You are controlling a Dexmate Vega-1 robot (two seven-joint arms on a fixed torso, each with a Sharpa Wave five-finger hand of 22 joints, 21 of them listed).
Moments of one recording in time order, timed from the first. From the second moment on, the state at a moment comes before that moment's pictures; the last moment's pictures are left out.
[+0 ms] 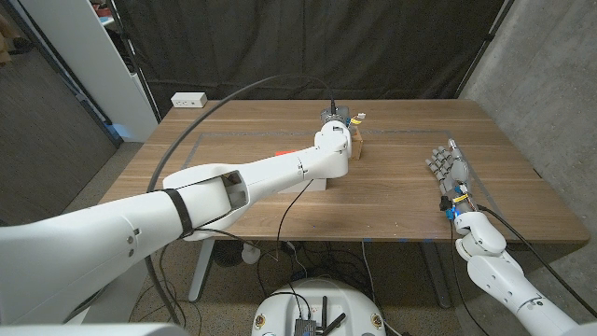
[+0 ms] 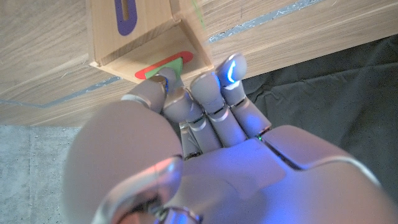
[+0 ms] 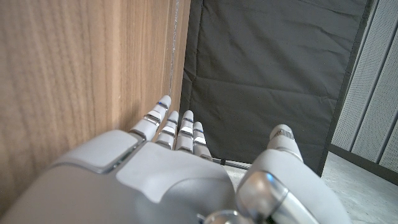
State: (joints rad) left arm 0.13 0.07 1.29 -1.22 0.39 0.92 0.11; left_hand 0.90 0.00 0.73 -0.18 0.26 0.89 0.00 0.50 0.42 1.36 -0.21 1.36 0.73 1.35 -0.21 1.41 0.58 0.98 -0.15 1.49 0.80; right arm -1.23 -0.55 -0.14 -1.48 0.78 0.44 -0.09; right_hand 0.17 0.04 0.27 -0.14 0.18 0.04 0.07 0.20 0.18 0.17 0.08 0.20 0.19 0.03 0.06 0.23 0.35 0.24 0.04 0.20 0.17
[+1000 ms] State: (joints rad) left arm 0.10 0.13 1.32 -1.29 0.40 0.92 0.01; left_hand 0.89 -0.04 0.69 -0.17 0.26 0.86 0.02 0.37 0.38 1.36 -0.21 1.34 0.69 1.34 -0.21 1.40 0.53 0.97 -0.15 1.49 0.73; right arm -1.25 -0.55 -0.14 -1.51 0.76 0.45 -0.11; right_hand 0.18 0.05 0.27 -0.14 0.18 0.04 0.07 0.20 0.18 0.17 0.08 0.20 0.19 0.03 0.06 0.23 0.35 0.25 0.05 0.20 0.17
